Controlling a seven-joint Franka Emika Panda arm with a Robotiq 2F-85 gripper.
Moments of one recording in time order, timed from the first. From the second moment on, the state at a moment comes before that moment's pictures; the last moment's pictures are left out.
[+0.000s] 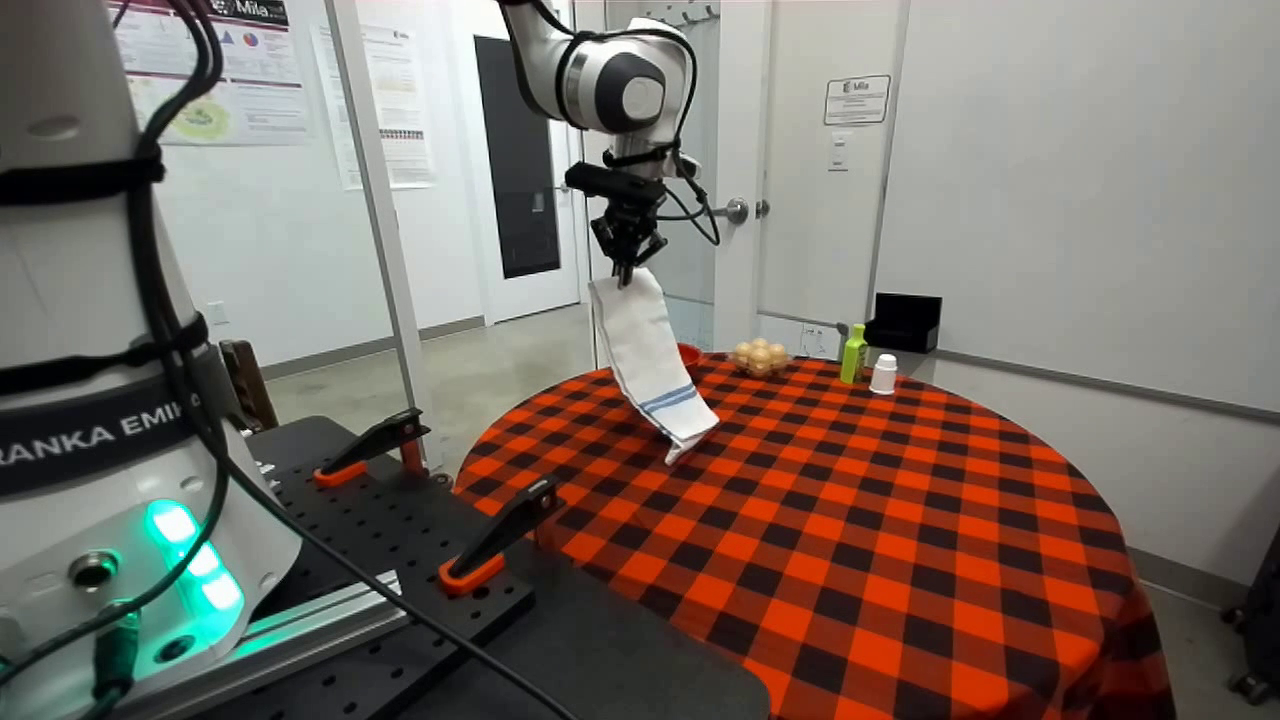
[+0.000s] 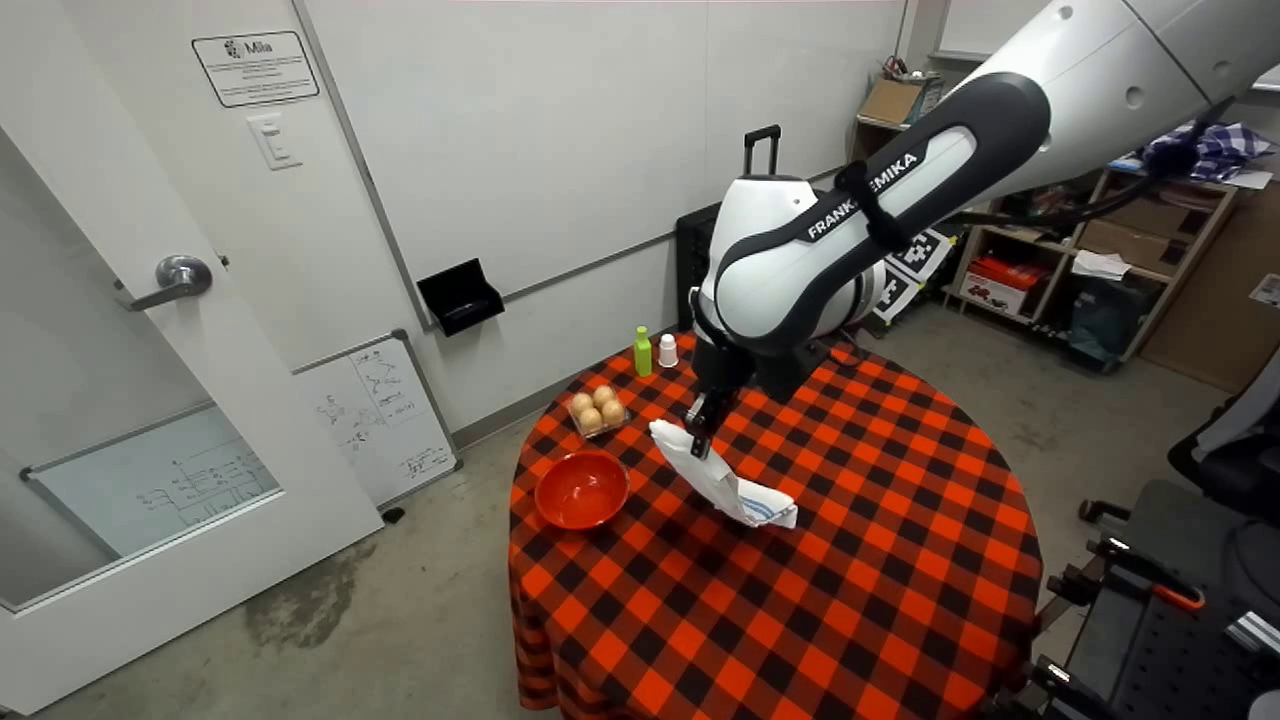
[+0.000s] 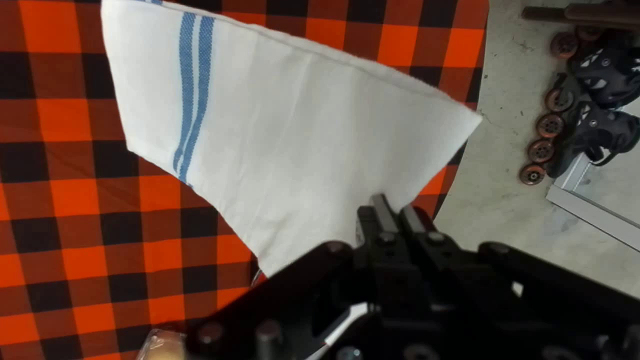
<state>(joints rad) -0.07 0.51 0.26 -1.96 0.19 2.53 -0.22</state>
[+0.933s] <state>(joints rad) 0.06 0.37 0.29 -2.03 0.22 2.44 -0.16</state>
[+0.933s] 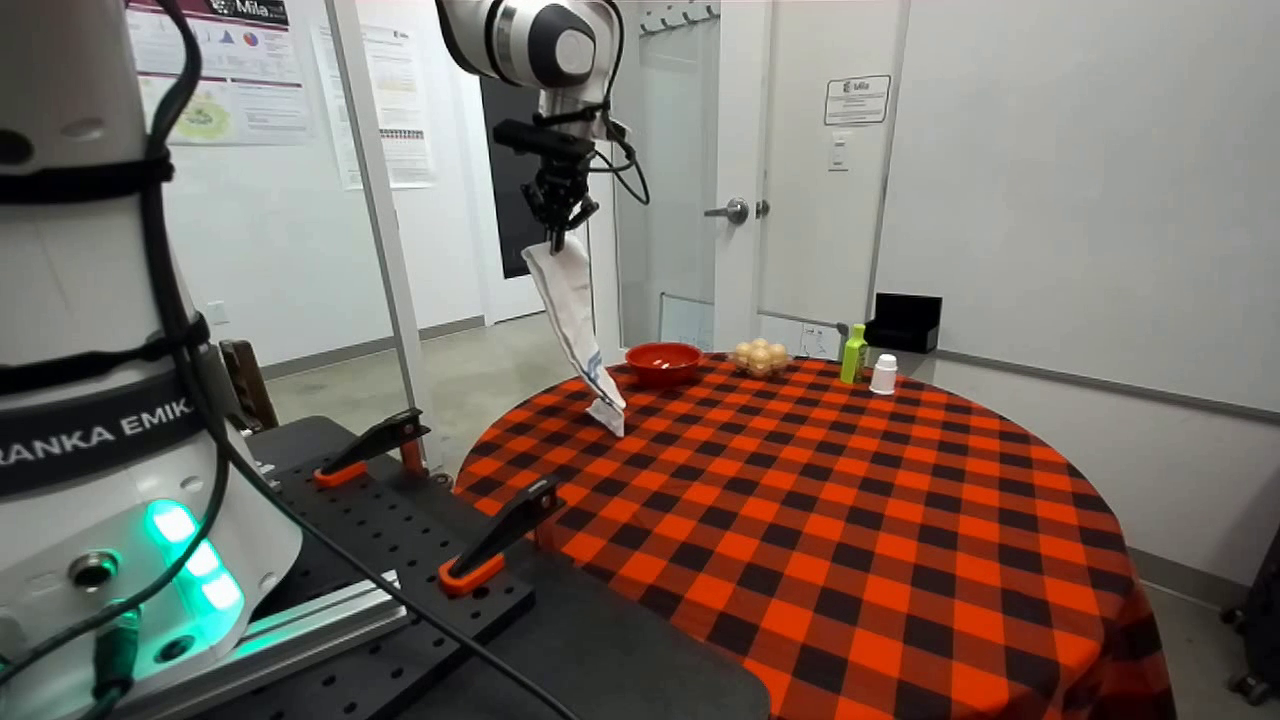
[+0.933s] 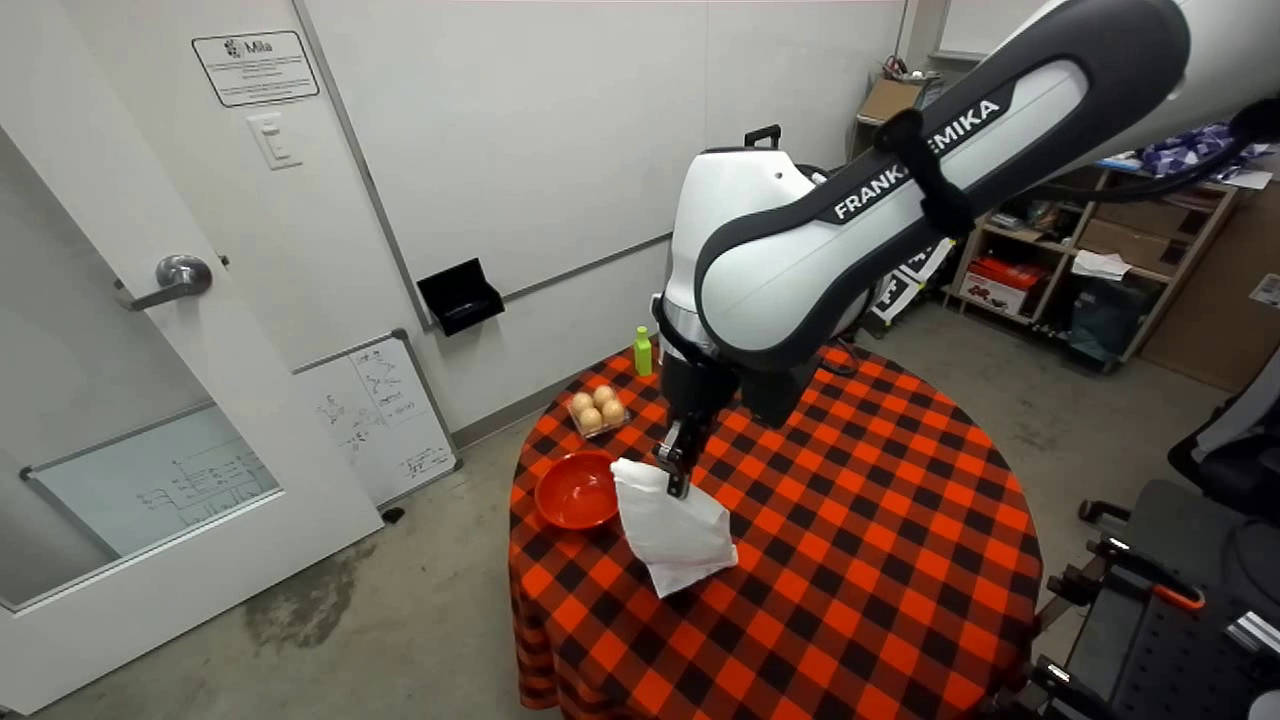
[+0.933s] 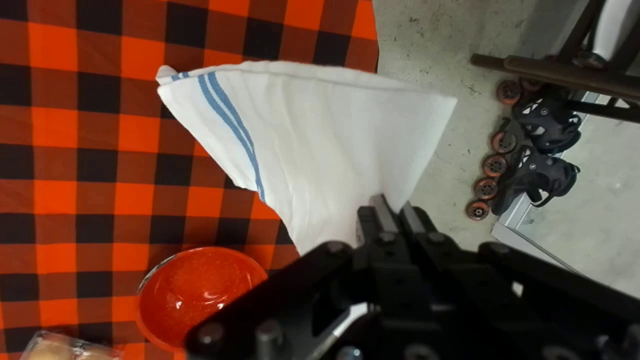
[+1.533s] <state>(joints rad) 0.14 0.21 0.30 -2.17 0.23 2.40 -0.10</state>
